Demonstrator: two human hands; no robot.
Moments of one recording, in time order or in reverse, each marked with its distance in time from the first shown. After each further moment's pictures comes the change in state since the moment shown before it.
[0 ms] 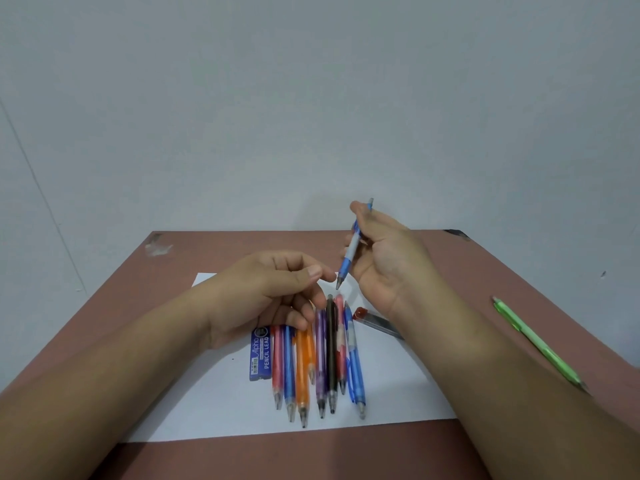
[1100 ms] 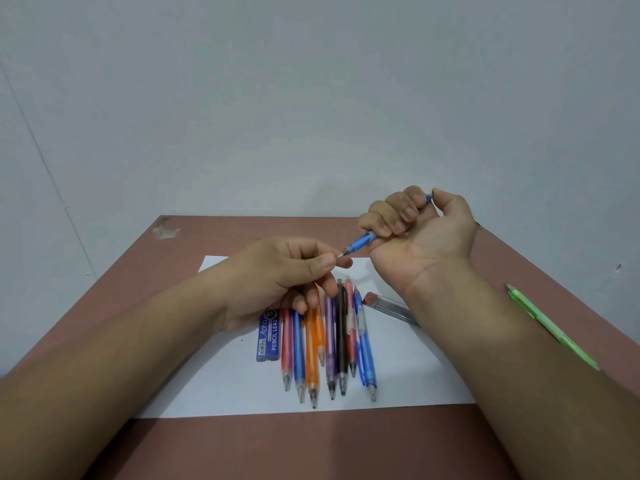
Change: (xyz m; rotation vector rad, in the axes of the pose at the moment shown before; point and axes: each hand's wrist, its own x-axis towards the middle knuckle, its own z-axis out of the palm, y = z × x) left_hand 0.002 -0.005 0.003 0.074 0.010 0.015; right_hand -0.009 -0.011 -0.008 0.691 -0.193 0.039
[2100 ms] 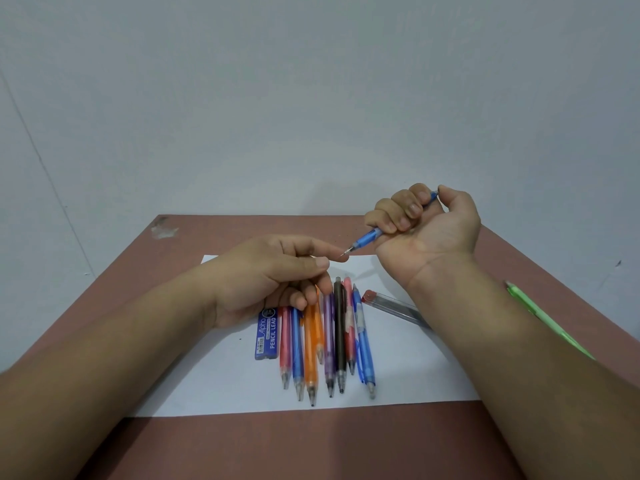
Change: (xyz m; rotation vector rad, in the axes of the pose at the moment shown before) left_hand -0.002 0.001 -0.005 -0.066 -0.030 -0.028; right_hand 0.007 -0.008 -0.005 -0.020 0.024 -0.031
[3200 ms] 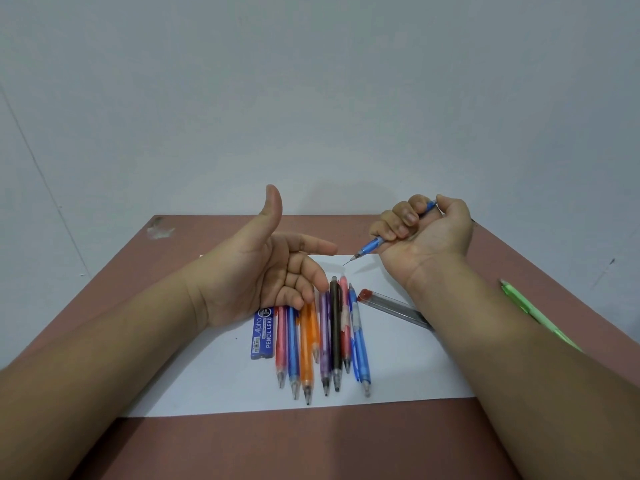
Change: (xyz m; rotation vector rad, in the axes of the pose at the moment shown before) left_hand 0.000 0.004 -0.003 -0.126 -0.036 -0.048; right_hand 0.017 -0.006 -0.020 -0.110 0.125 -0.056
